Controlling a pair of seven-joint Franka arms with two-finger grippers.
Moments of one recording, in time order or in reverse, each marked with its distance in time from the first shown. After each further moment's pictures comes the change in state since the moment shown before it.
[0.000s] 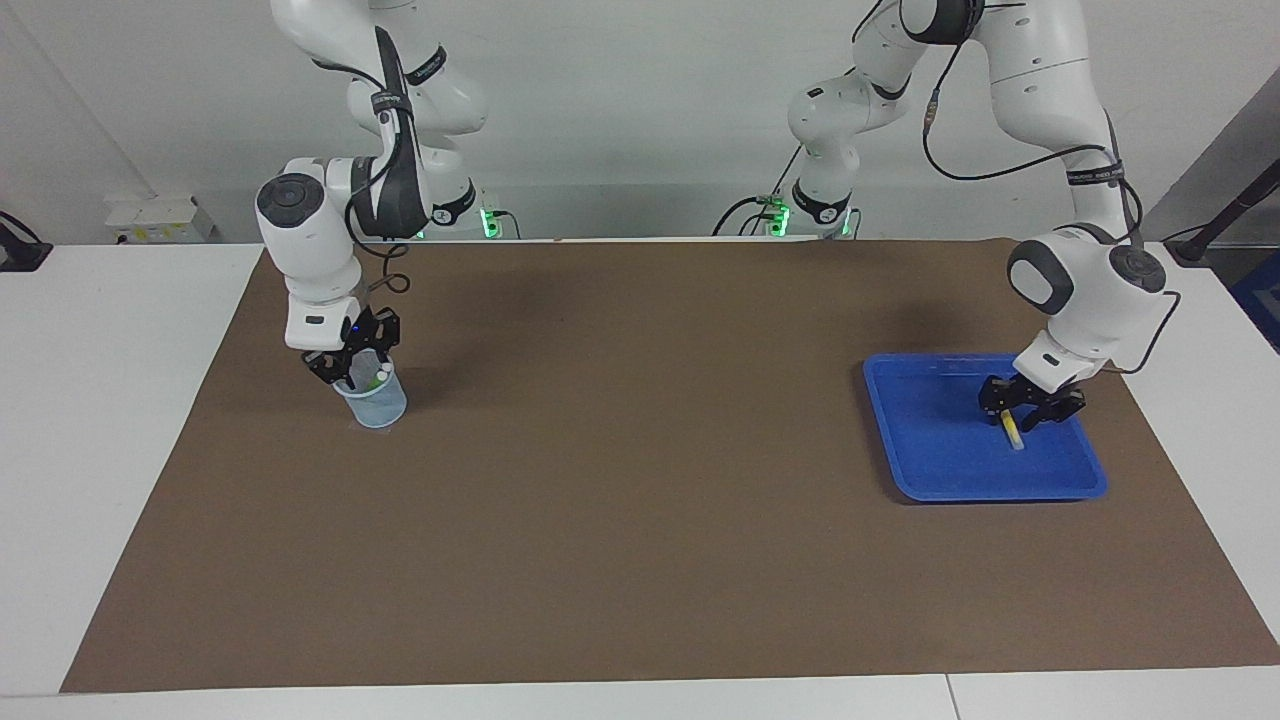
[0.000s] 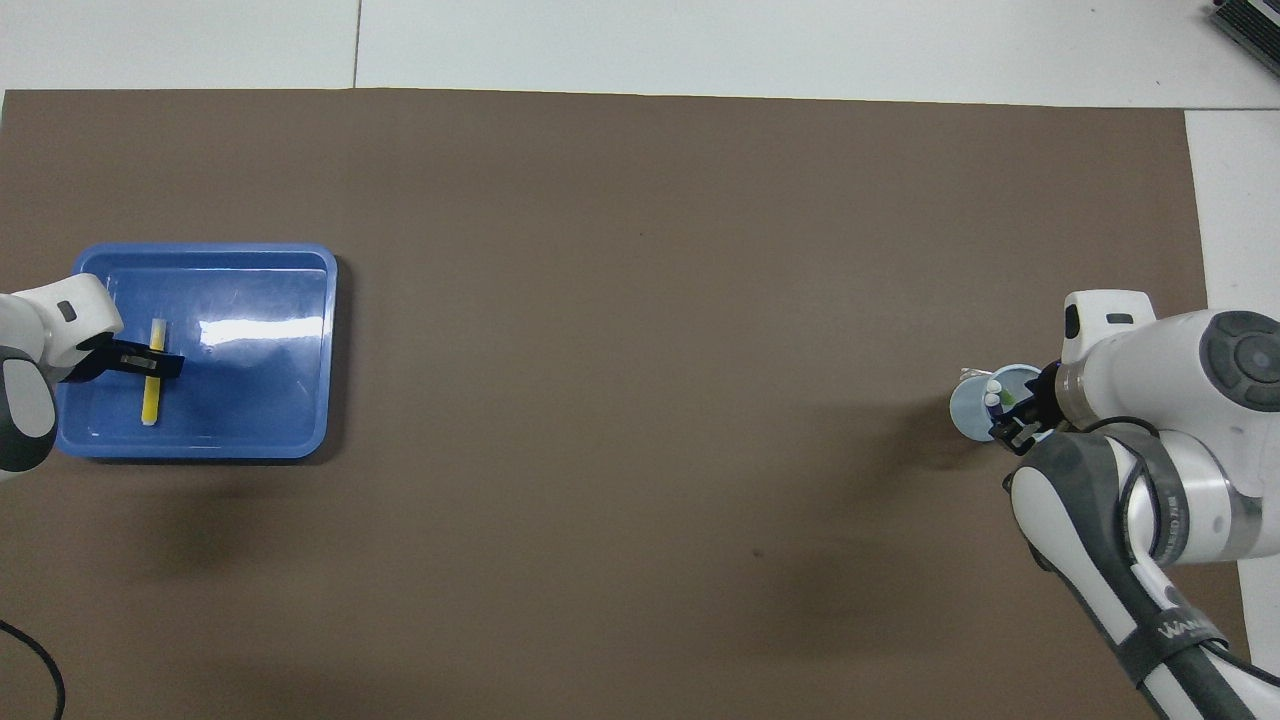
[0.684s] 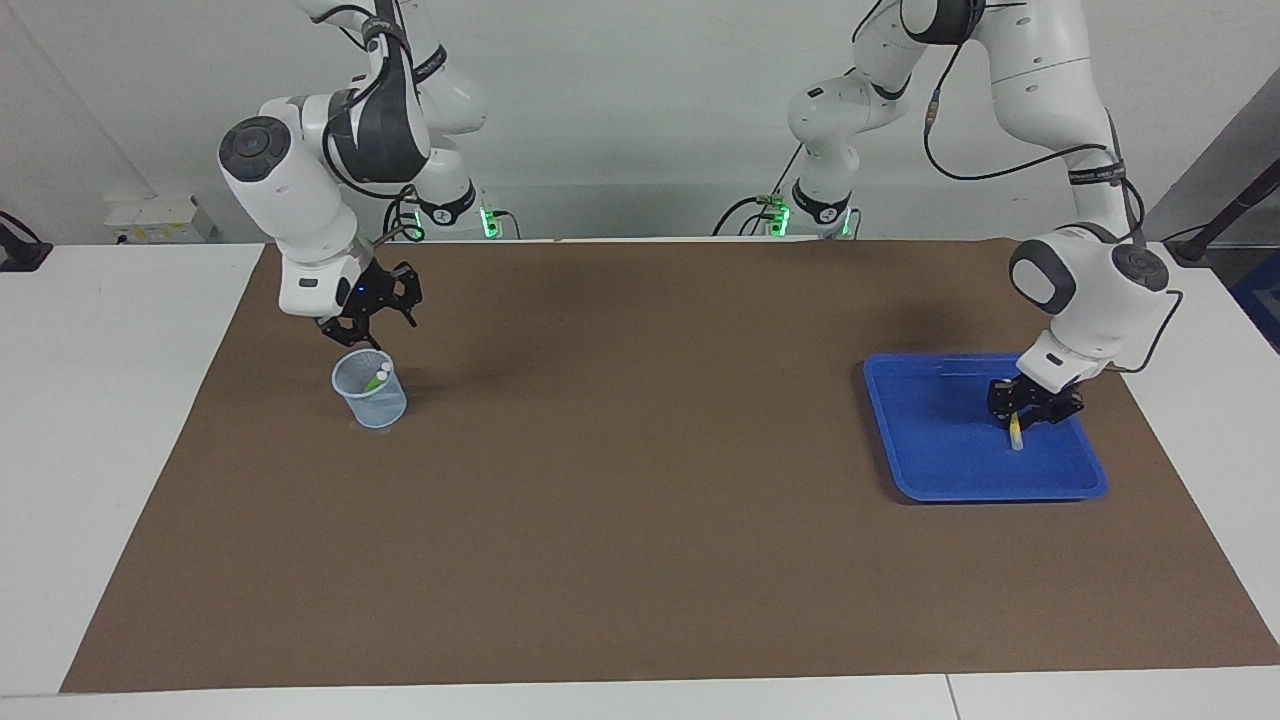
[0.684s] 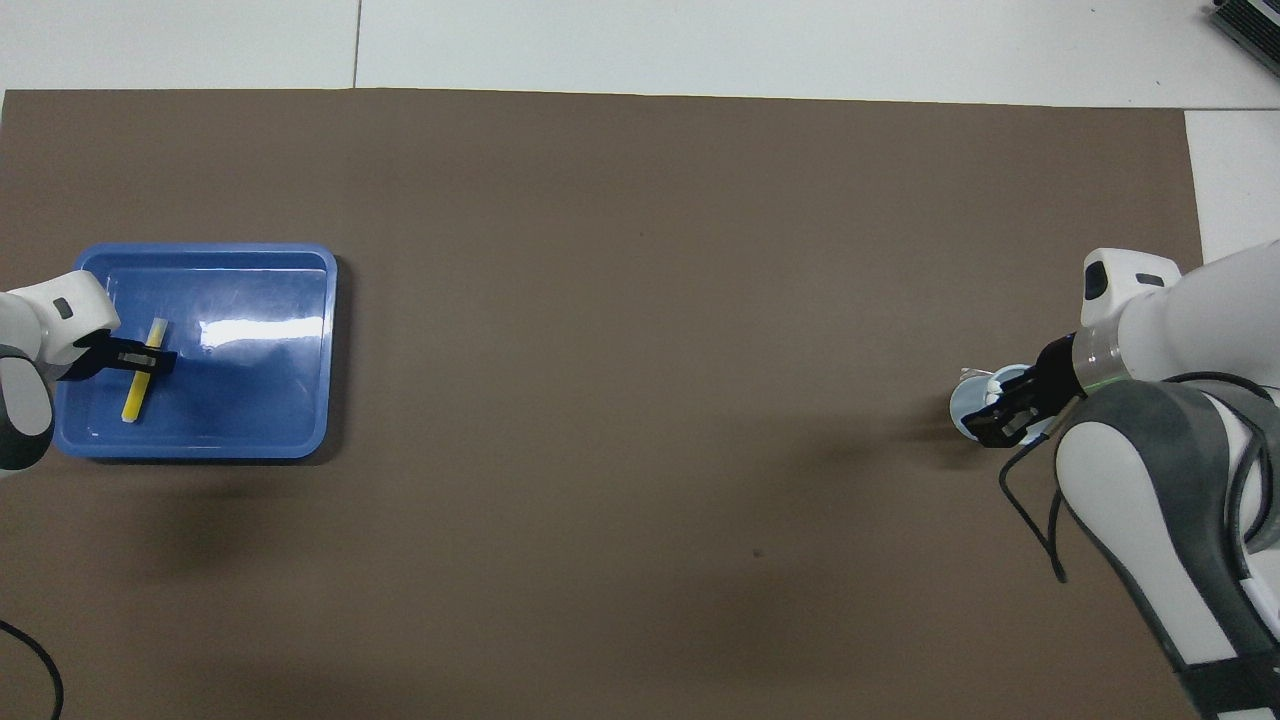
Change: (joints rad) left arm 0.000 0.000 -0.003 0.011 0.000 -0.026 -0.035; right arm 0.021 -0.037 0.053 0.204 0.265 -0.325 0.083
